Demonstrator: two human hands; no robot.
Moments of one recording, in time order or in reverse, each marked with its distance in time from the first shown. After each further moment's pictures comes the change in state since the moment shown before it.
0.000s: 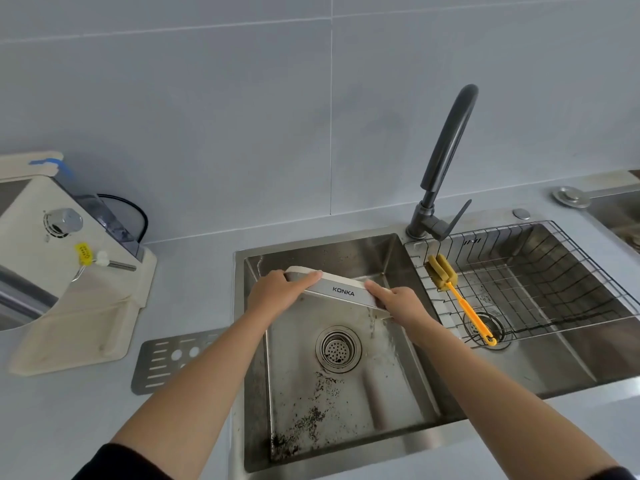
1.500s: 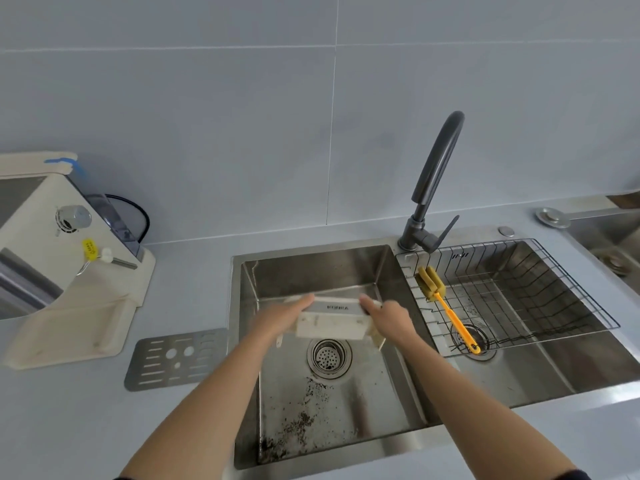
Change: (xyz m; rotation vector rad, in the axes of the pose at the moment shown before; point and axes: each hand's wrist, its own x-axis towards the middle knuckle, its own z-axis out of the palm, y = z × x) left_hand -0.048 0.002 0.009 -0.207 -0.198 -0.162; right_hand -0.019 0.003 0.006 -0.369 0.060 -0.059
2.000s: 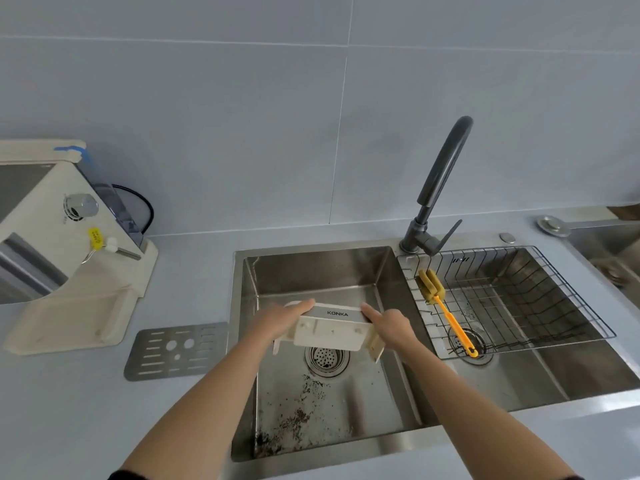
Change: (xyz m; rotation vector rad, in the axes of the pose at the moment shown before) left_hand -0.002 -0.007 0.000 0.006 -0.008 -0.072; right_hand -0.001 0.008 0.004 0.071 -0.037 0.097
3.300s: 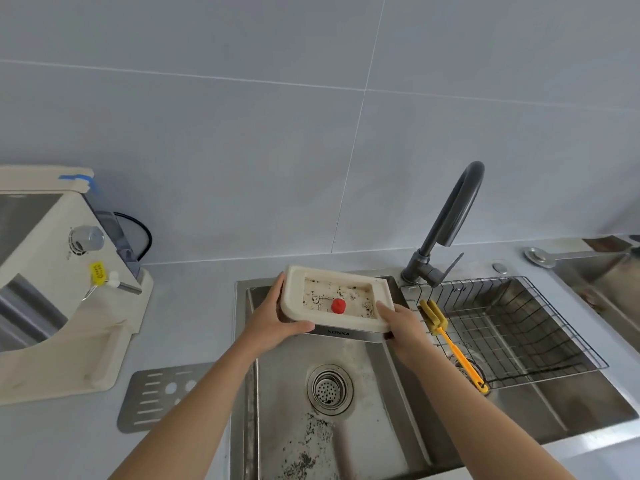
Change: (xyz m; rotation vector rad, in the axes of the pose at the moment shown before) left_hand 0.034 -0.008 -0.058 -0.304 -0.046 0.552; right_hand -0.010 -0.065 -0.014 0.619 0.056 -0.025
